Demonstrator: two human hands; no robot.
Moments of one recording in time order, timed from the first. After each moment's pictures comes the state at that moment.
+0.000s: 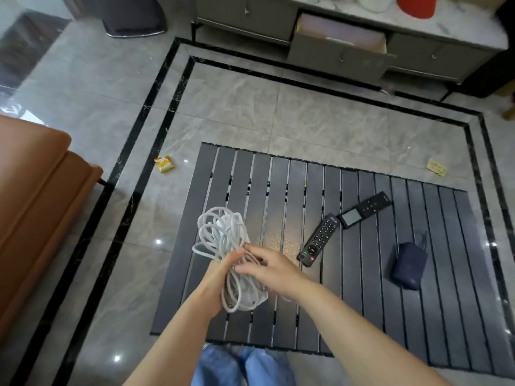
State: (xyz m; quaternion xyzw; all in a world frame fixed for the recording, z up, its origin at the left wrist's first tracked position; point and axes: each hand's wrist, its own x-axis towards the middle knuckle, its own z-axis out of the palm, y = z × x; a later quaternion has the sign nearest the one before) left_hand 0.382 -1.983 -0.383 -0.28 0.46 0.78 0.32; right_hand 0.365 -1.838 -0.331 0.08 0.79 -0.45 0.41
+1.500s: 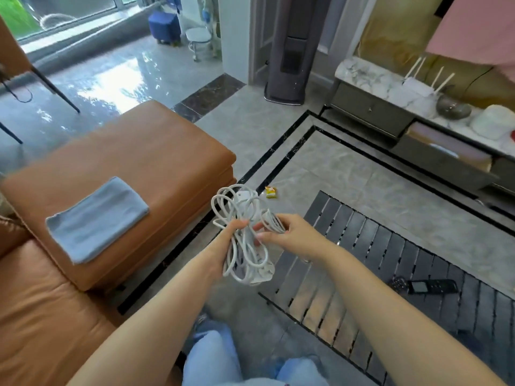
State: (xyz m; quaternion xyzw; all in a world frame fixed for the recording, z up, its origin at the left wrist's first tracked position) left_hand 0.508 -2.232 -0.114 -0.36 0.41 0.82 0.17; right_hand 0.419 -2.071 -0.070 -0.19 0.77 -0.45 0.41
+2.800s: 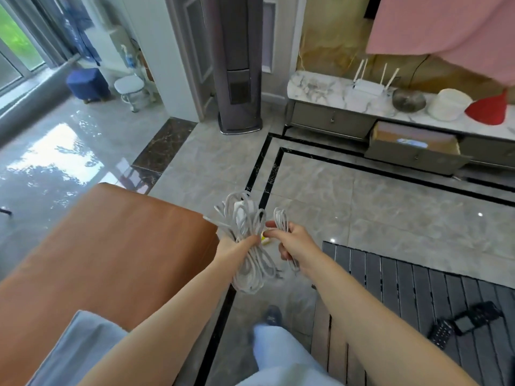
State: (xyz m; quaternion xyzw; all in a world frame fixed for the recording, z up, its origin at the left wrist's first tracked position) left_hand 0.206 -2.372 -0.103 -0.29 0.69 0.65 0.15; right_hand 0.170 -2.220 -0.098 0.18 0.70 -0.64 0.27
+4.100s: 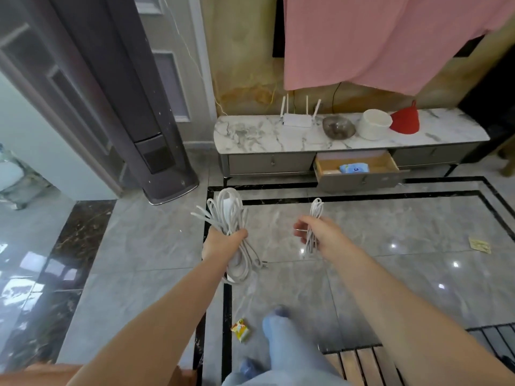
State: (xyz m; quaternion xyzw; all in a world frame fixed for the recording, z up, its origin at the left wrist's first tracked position) left_hand -0.303 -2.303 -0.109 -0.20 0.80 0.52 0.21; right_hand -0.268 -2.078 -0.087 0.40 0.60 -0.69 0.08
